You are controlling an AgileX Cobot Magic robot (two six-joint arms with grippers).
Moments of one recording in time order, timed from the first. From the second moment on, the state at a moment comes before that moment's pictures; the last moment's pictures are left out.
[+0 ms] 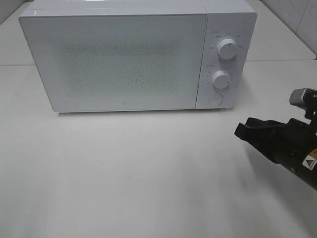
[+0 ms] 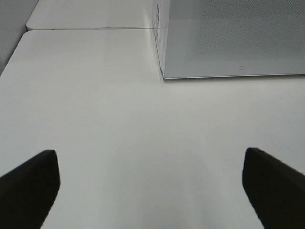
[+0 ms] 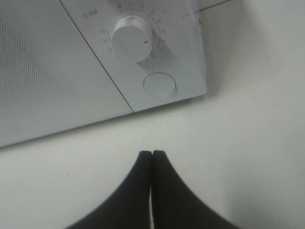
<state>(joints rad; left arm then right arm) 0.03 0.00 -0.52 -0.13 1.07 0.11 0.43 1.73 -0.16 0.15 -1.21 0.43</state>
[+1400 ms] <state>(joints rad) 0.03 0.00 -0.52 -0.13 1.07 0.11 0.45 2.02 -0.64 0.33 -0.92 1.26</state>
